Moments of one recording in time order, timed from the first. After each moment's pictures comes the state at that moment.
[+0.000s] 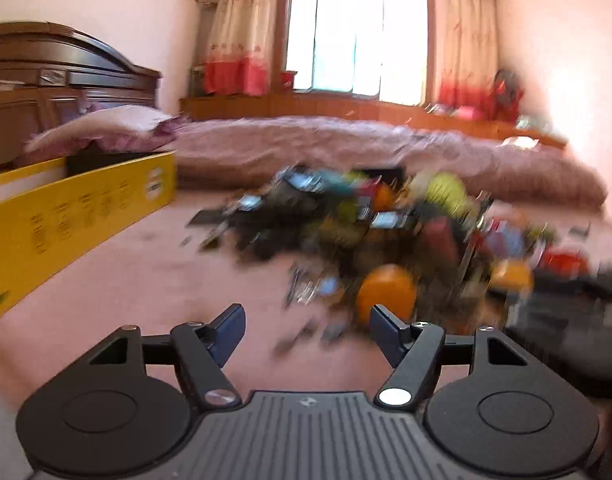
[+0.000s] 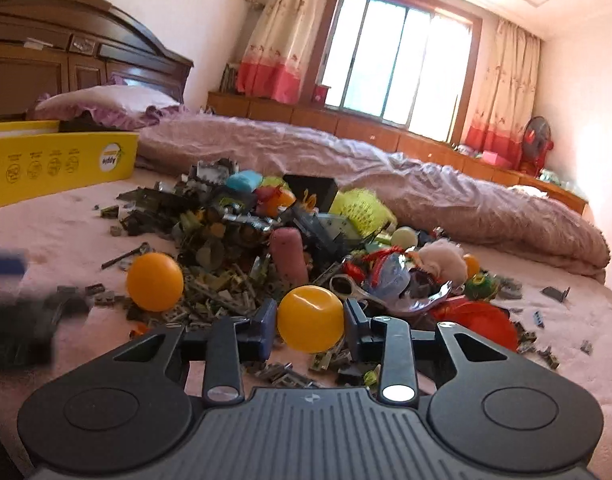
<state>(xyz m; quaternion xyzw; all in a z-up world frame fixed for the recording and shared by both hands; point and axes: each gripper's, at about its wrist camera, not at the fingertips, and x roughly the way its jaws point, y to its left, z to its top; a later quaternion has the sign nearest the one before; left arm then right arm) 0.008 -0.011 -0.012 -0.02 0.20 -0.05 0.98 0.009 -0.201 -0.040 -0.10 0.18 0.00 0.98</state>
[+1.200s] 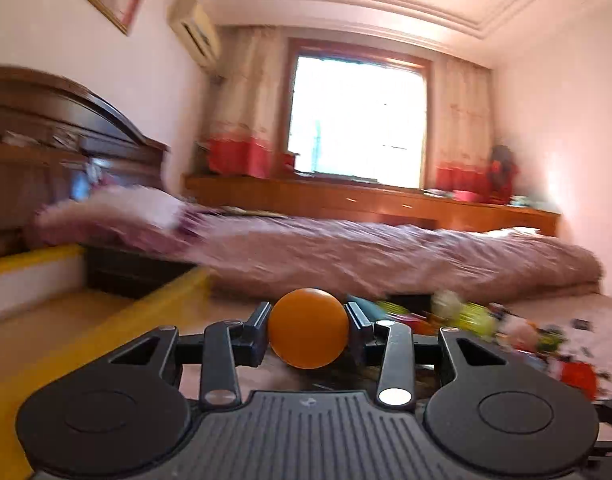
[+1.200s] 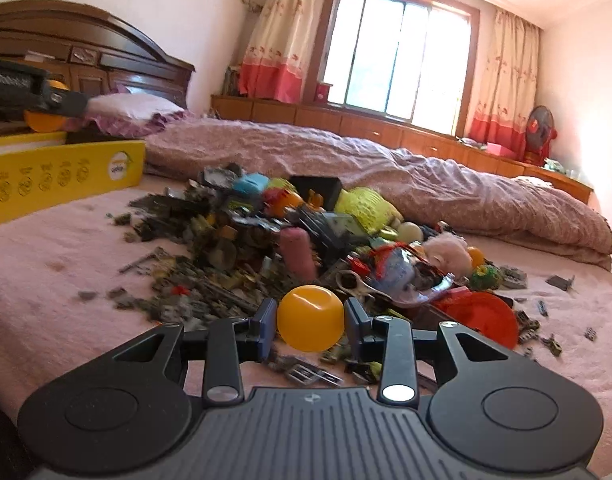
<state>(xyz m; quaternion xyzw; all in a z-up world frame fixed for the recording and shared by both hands) 0.008 0.091 0.070 -0.02 0.07 -0.02 1.00 -0.012 -0.196 -0.031 -0.08 0.17 0.03 0.98</state>
